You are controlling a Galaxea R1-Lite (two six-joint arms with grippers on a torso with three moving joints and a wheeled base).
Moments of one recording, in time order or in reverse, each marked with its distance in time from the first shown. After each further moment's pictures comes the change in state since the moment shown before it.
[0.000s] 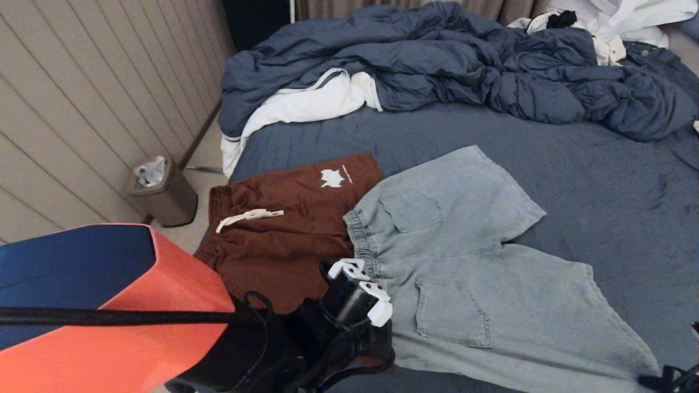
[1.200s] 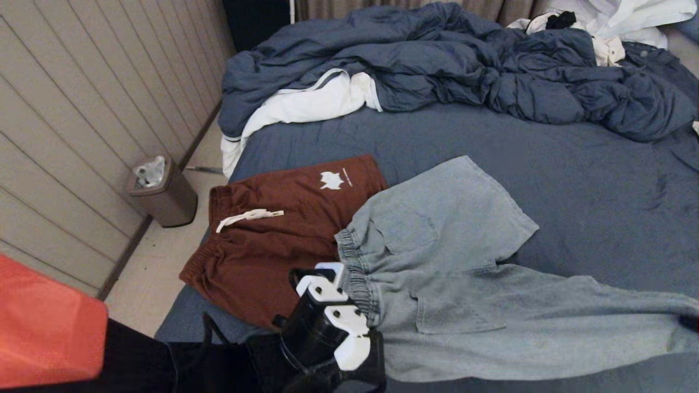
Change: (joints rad) left arm -0.061 -0.201 0.187 -0.100 0.052 -0.074; right arm 0.017 -0.509 -0.246 0.449 0.159 0.154
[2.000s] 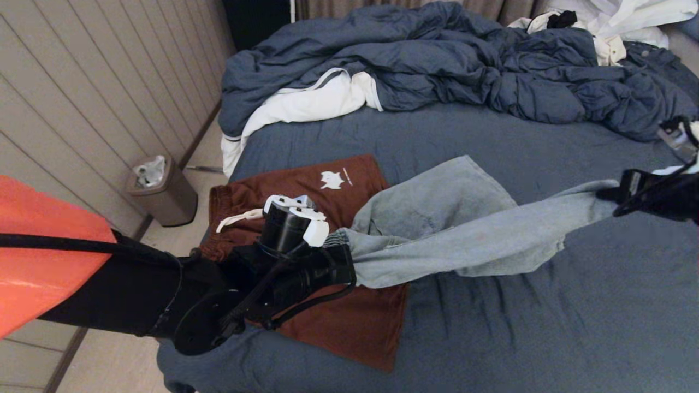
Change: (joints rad) left arm 0.247 0.041 -0.214 0.073 -0.097 0.013; right arm 0.549 0.263 -0.682 0.165 -0.380 0.292
